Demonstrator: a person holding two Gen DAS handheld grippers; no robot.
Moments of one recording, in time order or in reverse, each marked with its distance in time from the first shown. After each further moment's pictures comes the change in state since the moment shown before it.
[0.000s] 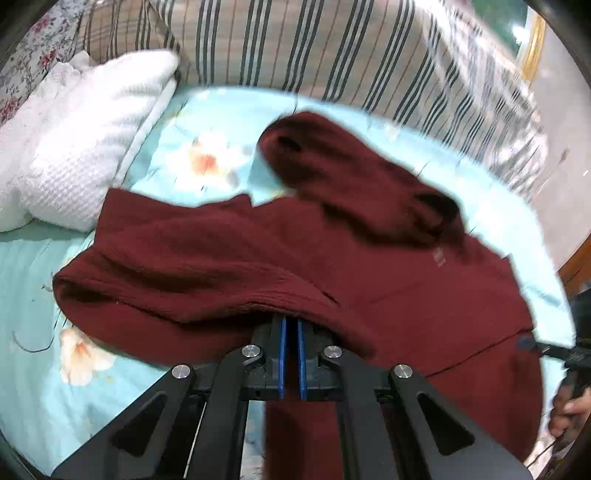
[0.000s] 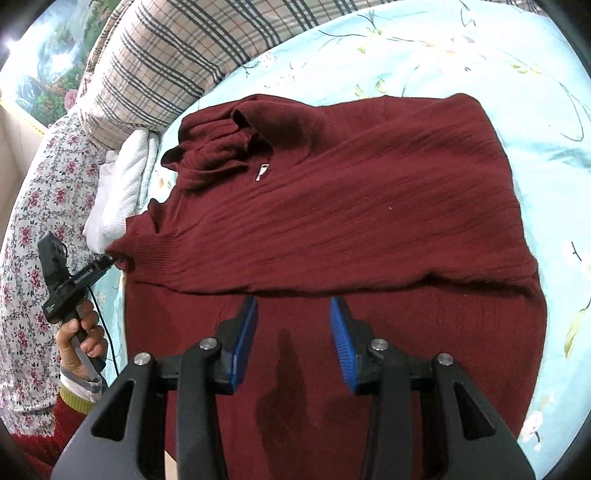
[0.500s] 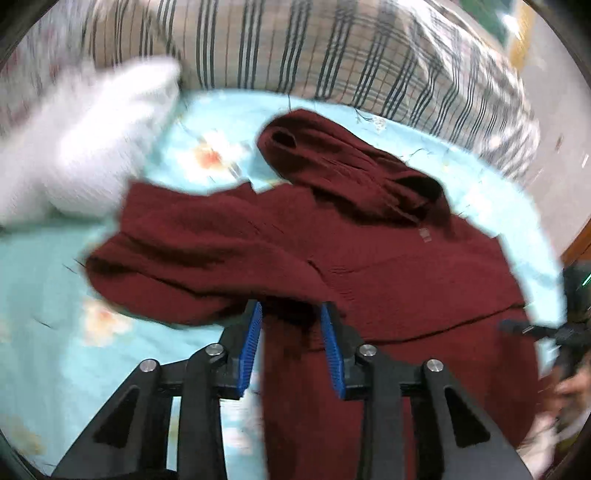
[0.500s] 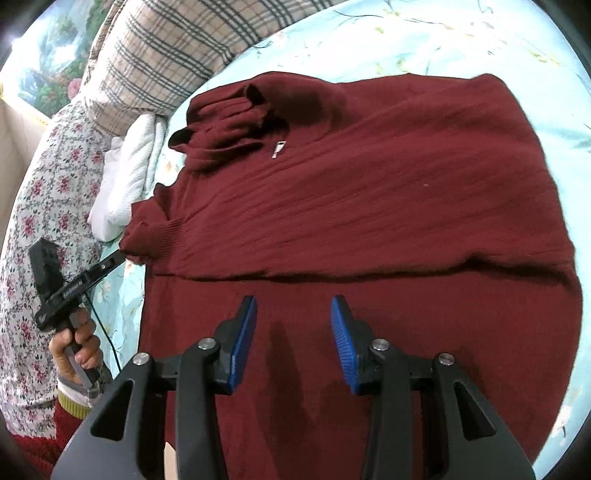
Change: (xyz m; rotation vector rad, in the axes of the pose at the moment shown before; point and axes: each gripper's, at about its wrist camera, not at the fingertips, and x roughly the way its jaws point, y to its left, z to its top) left arm -0.046 -0.019 -0.029 0.080 -0.045 0.067; right arm 0.023 0.019 -0.004 -0.031 0.053 0.039
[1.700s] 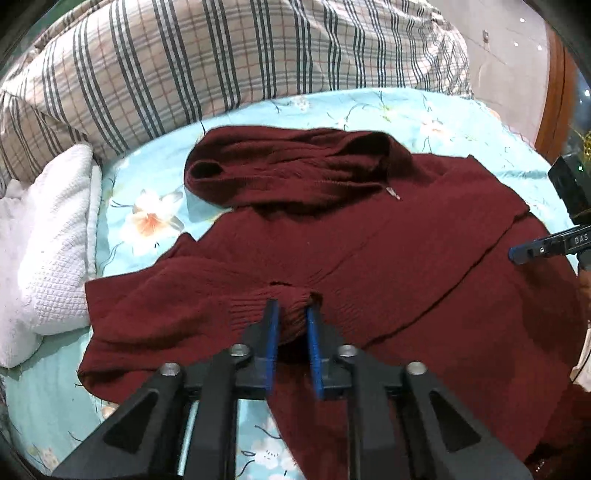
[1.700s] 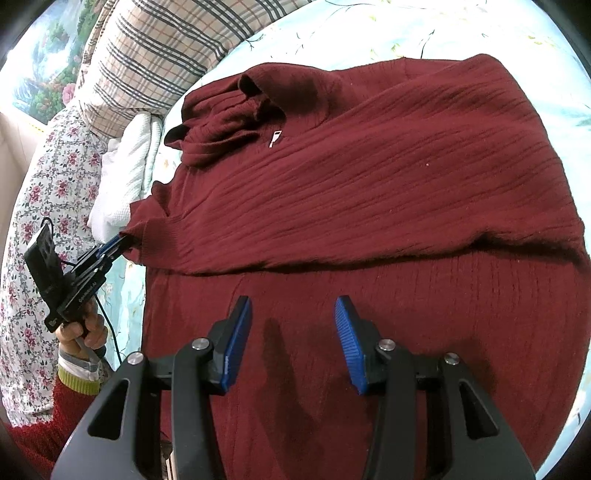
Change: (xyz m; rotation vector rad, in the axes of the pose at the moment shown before) left arm 0.027 -0.037 0.019 0.399 0.036 -0.079; right arm 0.002 -0.003 -0.006 0.042 0.010 0.008
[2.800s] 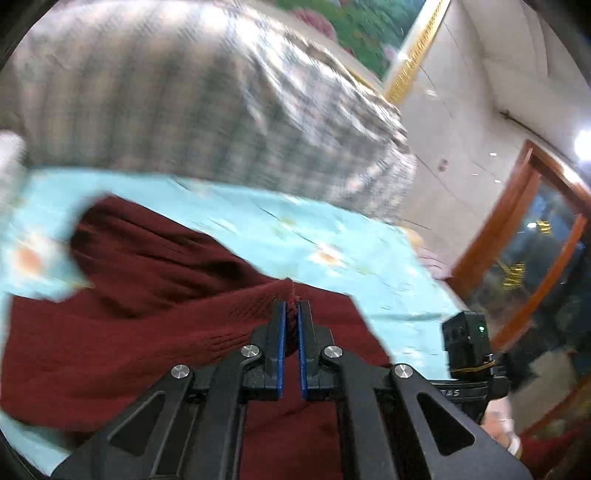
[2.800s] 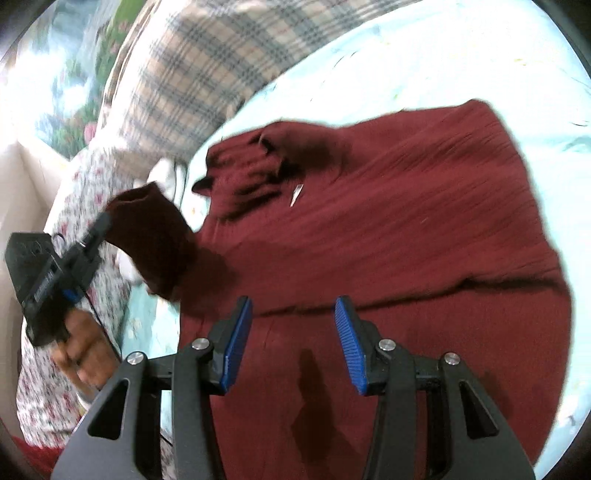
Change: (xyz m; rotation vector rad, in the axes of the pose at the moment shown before) left arm -0.023 -0.082 0.086 -0.346 -0.287 -0.474; right arm -0.051 -0.013 0.006 0.099 -0.197 0.097
